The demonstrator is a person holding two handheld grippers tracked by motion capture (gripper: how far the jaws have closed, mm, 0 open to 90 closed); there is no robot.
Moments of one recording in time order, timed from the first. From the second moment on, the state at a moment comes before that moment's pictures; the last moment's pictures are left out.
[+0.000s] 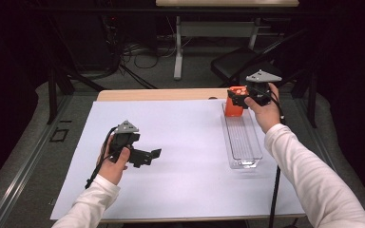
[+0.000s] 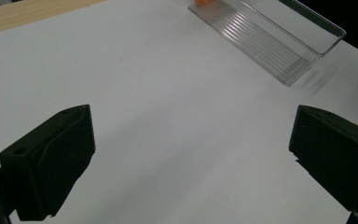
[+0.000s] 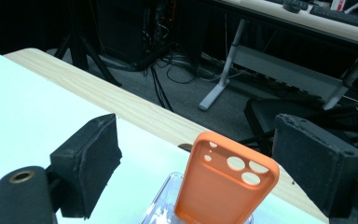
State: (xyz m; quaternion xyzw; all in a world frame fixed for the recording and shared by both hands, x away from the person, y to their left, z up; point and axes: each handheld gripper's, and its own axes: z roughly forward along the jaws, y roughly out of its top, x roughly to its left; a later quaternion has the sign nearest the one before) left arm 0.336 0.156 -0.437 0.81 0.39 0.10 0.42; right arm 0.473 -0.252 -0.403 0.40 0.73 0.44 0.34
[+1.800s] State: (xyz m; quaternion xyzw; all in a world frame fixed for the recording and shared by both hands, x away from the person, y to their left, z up) left arm 0.333 0.154 -0.428 0.83 0.35 0.11 0.42; right arm 0.393 -0.217 -0.395 0.32 0.78 0.47 0.26
